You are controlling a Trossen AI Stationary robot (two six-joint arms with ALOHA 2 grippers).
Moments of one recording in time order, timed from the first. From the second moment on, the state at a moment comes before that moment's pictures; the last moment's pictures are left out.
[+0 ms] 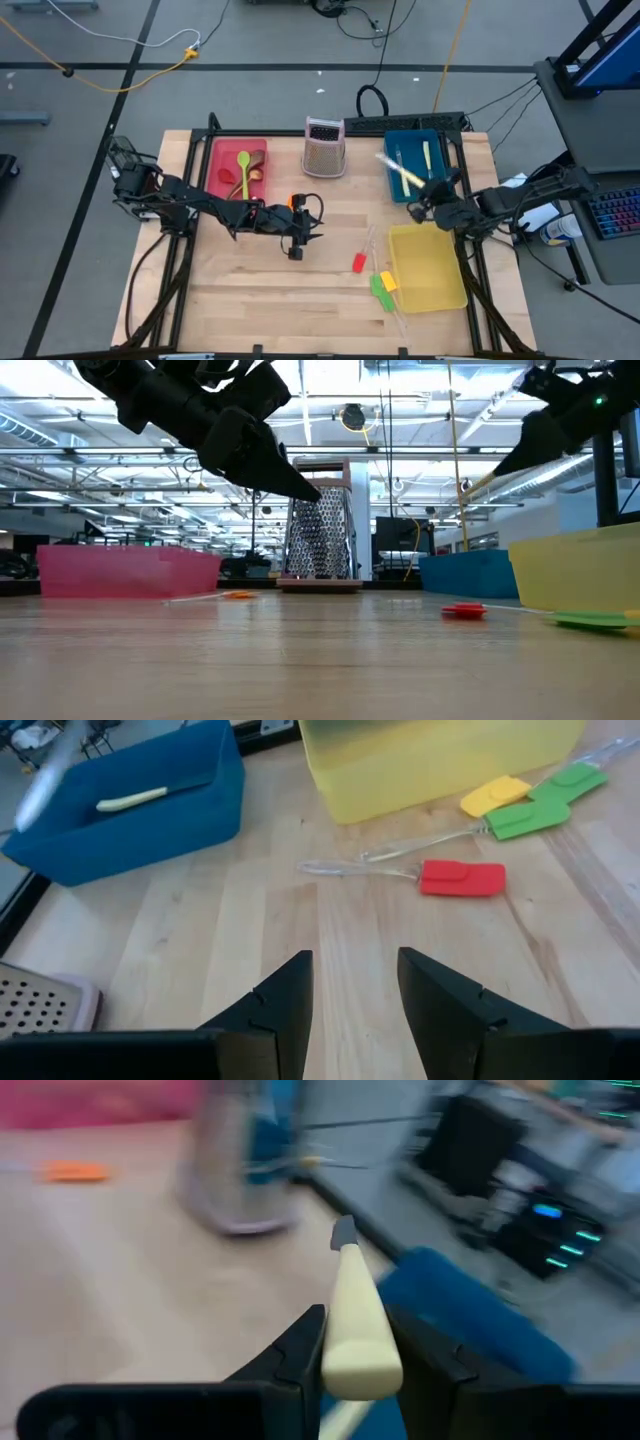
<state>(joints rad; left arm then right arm) -0.13 1.60 0.78 0.32 -0.17 0.17 0.28 0.67 0.54 -0.71 1.01 0.48</state>
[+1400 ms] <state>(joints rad) -0.12 1.60 0.78 -0.07 -0.41 -0.59 -0.03 0.72 0.02 0.52 0.77 0.19</state>
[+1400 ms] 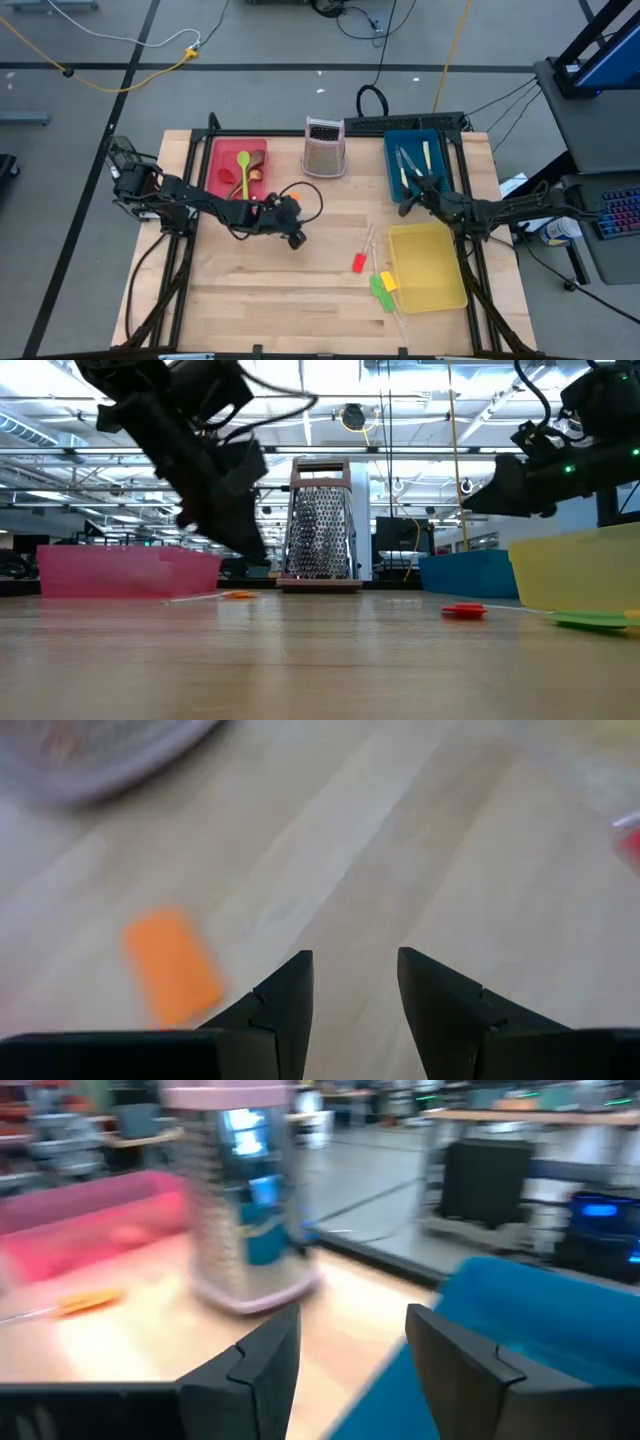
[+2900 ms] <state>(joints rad) 0.24 1.74 0.79 -0.18 -0.14 -0.47 0.12 1.54 0.45 1.04 0.23 0.15</state>
